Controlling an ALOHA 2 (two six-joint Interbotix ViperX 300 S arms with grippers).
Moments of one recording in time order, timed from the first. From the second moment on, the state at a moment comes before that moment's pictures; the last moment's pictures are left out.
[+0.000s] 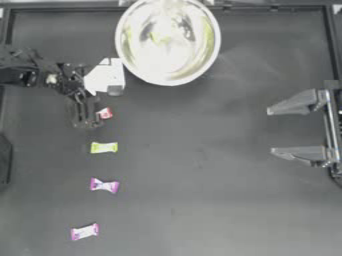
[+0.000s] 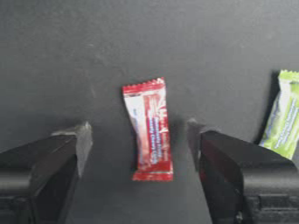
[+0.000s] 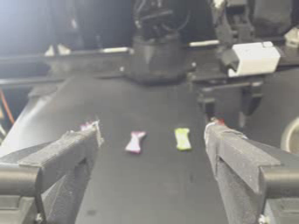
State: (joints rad) left arm 0.51 0.00 0.74 -0.17 0.55 0.45; right arm -0.06 -0.89 1.21 0.08 -0.27 0.00
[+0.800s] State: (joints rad) left arm 0.50 0.04 0.73 -0.14 0.56 0.41; right arm -0.06 -0.89 1.21 0.08 -0.28 0.00
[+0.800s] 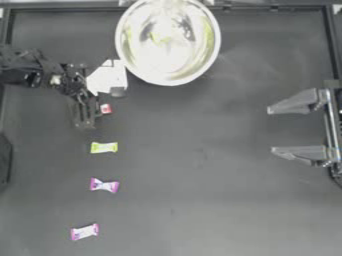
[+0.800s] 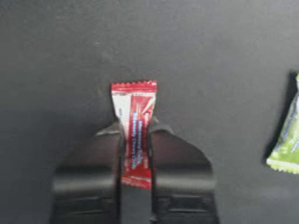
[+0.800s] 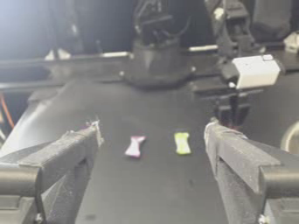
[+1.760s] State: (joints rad) left arm 0.52 -0.19 0.59 -0.14 0.51 0.48; right arm -0.06 -0.89 1.21 0.08 -0.29 0.00
